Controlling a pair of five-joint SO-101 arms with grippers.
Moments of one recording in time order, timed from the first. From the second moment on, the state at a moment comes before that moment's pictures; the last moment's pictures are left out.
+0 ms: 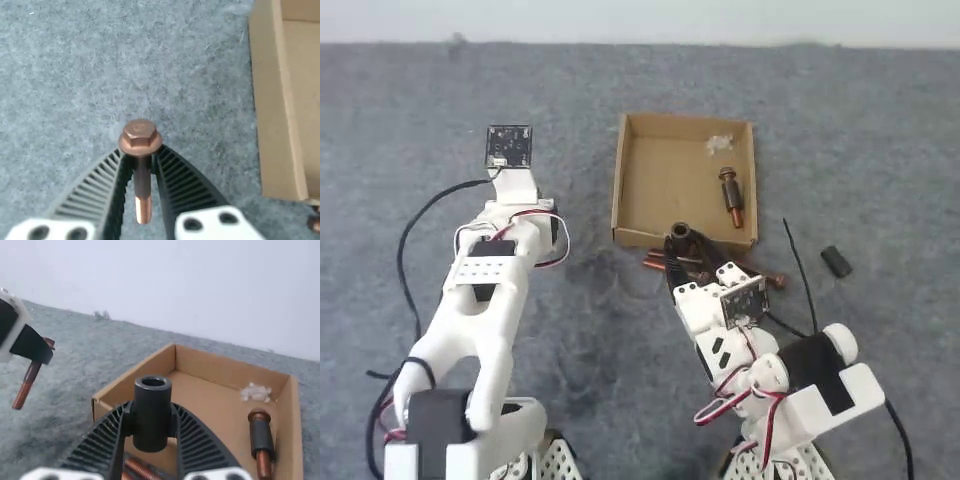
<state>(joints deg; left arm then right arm) -7.3 -13.8 54.8 20.9 4.4 -27.3 4.0 94.8 -84.6 1.2</state>
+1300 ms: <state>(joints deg) 14.2 -52.3 73.4 12.6 16.7 -29.4 4.0 94.8 -76.9 1.2</state>
